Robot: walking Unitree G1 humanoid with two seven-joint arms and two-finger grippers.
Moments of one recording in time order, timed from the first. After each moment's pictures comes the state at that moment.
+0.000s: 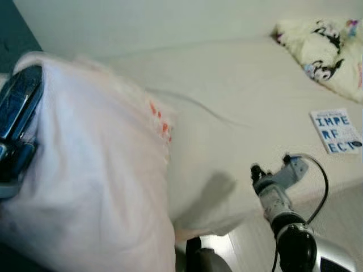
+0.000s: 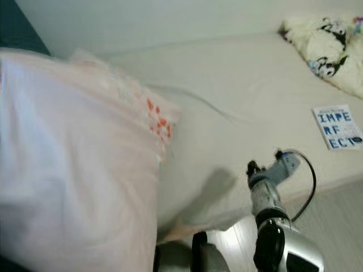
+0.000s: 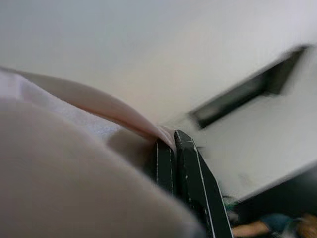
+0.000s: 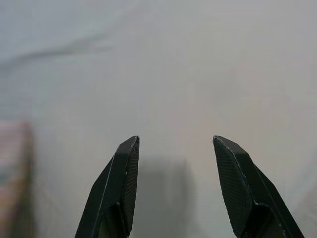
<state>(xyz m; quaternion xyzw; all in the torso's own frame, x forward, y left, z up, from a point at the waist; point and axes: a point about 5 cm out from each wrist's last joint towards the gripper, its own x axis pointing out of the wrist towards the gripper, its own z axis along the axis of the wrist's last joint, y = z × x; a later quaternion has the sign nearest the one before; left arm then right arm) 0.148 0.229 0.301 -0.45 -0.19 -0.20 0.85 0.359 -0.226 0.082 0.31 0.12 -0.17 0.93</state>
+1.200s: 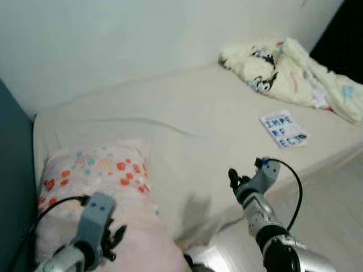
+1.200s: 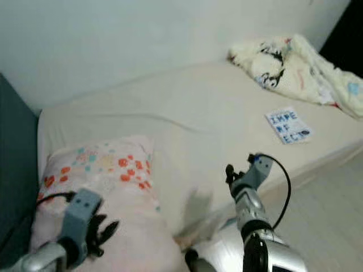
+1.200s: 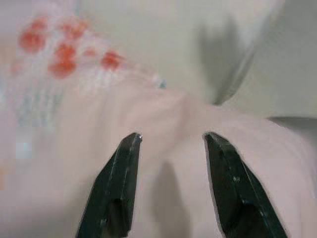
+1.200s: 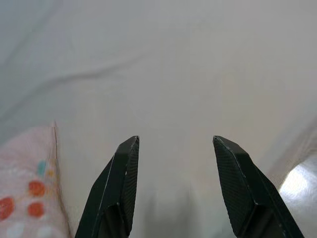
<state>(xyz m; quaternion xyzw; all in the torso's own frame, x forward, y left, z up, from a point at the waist) 0.198 0.175 0.094 0.14 0.21 -0.26 0.93 0.341 -0.194 0.052 0.23 0.14 -0.08 0.96</state>
